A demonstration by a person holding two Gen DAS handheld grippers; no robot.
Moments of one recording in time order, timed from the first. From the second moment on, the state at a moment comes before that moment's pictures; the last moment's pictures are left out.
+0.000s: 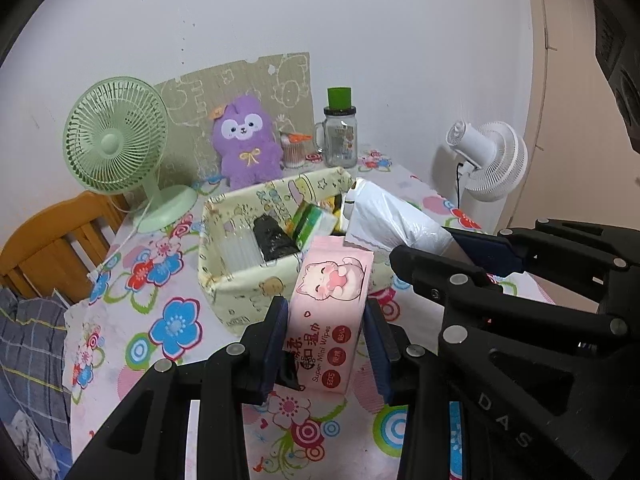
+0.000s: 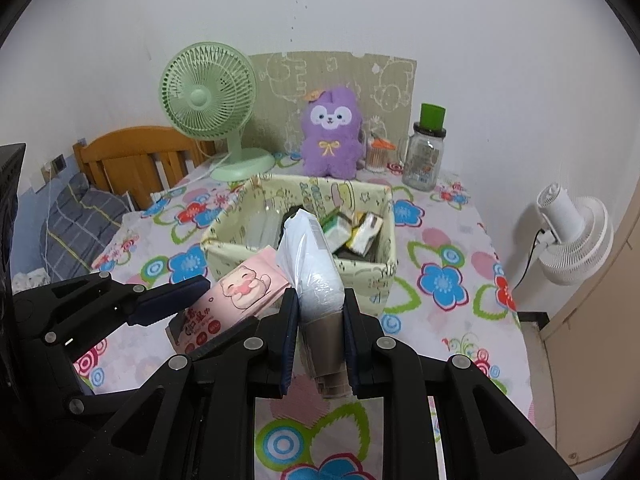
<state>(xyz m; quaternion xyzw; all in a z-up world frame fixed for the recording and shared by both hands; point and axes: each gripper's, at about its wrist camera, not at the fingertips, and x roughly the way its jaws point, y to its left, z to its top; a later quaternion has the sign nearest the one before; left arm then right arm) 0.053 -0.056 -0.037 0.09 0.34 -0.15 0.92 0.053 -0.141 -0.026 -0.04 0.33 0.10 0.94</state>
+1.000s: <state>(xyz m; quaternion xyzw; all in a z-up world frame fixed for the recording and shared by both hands) 0.127 -0.046 -0.029 0.08 0.34 -0.13 0.93 0.129 -0.131 -0.014 -0.04 0.33 0.10 0.94</state>
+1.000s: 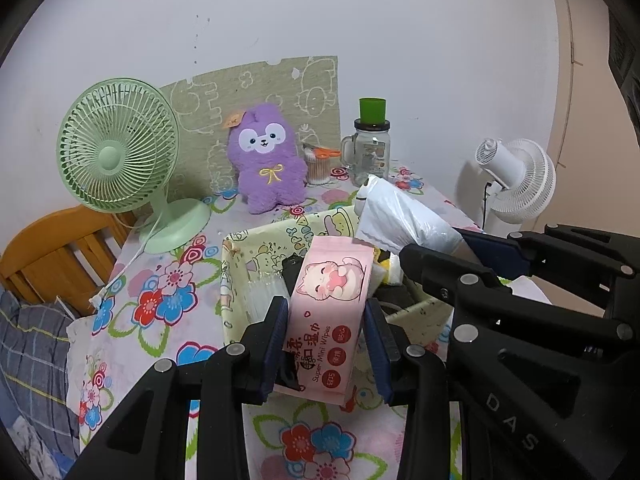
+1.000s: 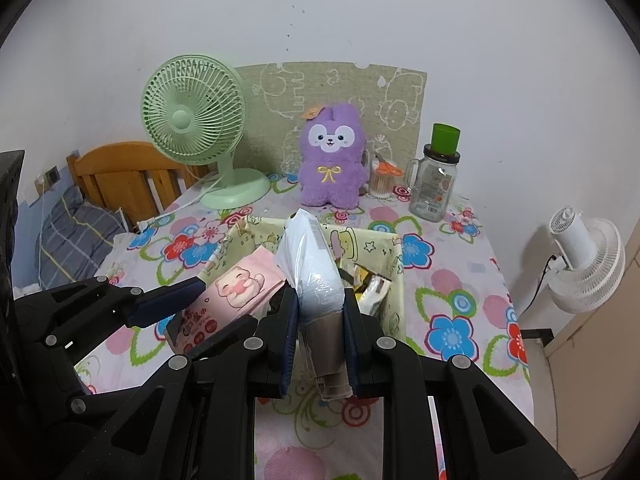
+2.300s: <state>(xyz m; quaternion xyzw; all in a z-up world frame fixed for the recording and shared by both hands) 0.205 -0.034 -0.073 0.06 0.40 -0.09 0.91 0.213 -0.121 -0.059 -0.02 0.38 0.11 0.92</state>
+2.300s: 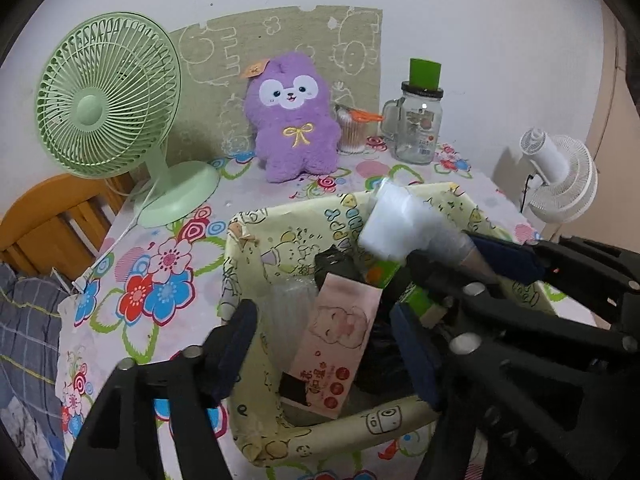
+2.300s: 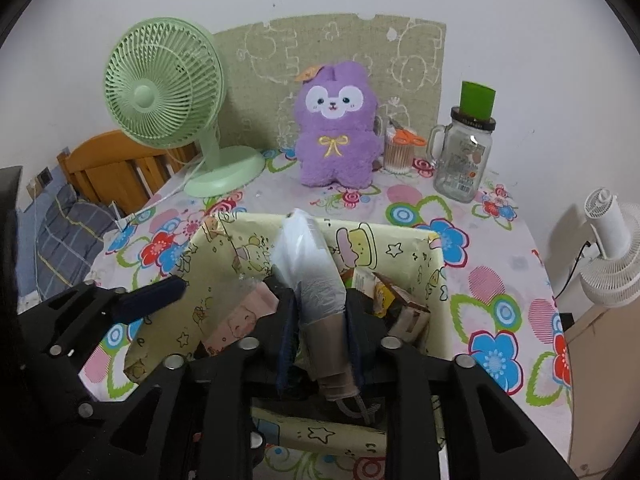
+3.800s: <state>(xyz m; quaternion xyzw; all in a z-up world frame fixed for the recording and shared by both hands) 0.079 -0.021 -0.023 0.04 0.35 -0.07 0.93 0.090 -0.157 -0.021 0.02 0.33 0.06 0.94</state>
